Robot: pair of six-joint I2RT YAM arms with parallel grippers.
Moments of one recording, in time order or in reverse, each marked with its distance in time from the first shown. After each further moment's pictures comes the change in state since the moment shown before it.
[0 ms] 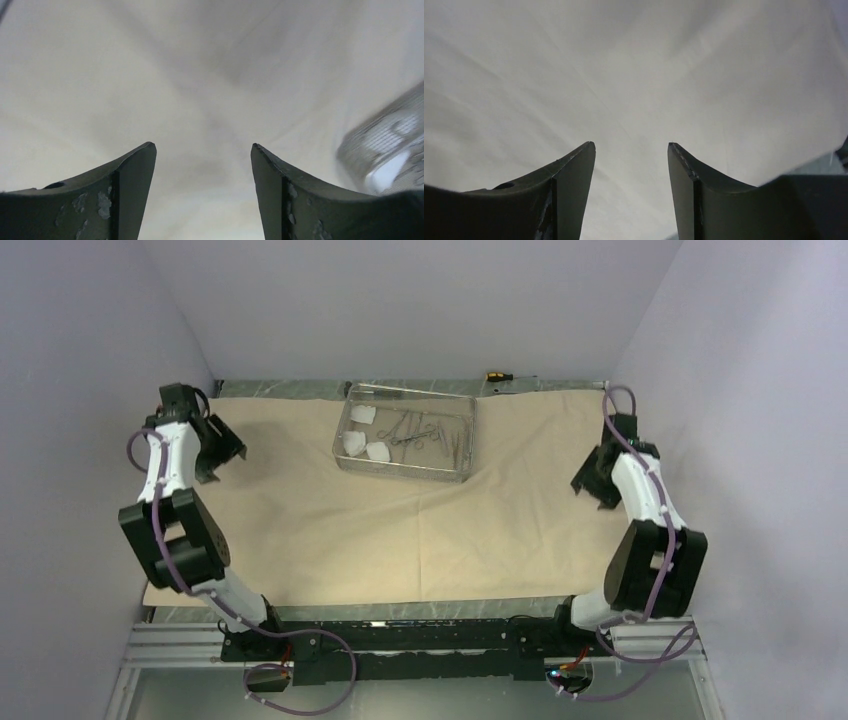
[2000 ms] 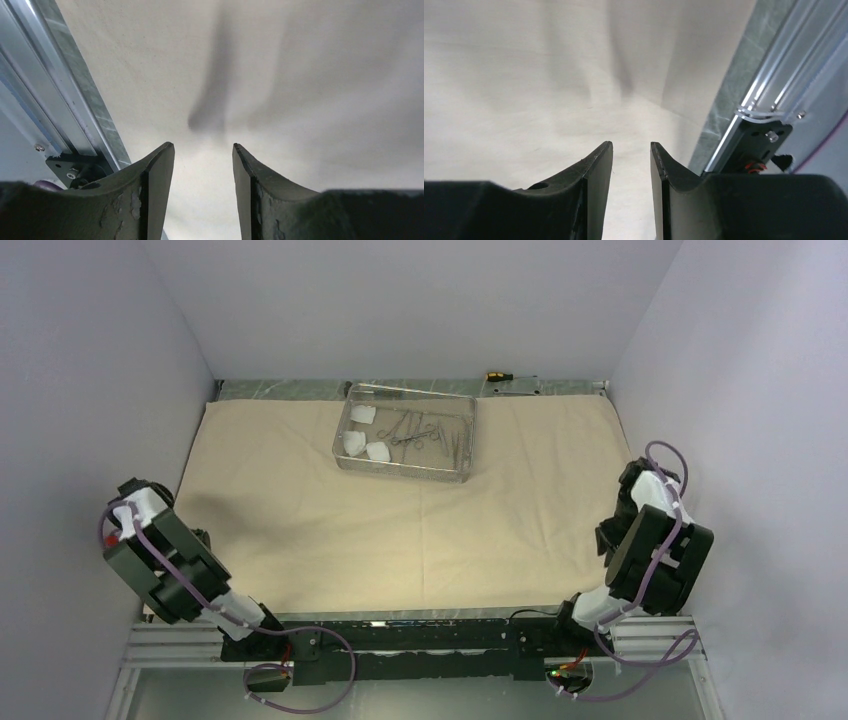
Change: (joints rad) left arm 0.430 -0.177 -0.565 -0.124 -0.215 -0.326; right arm -0.255 0.002 -0.291 -0.277 0.126 0.473
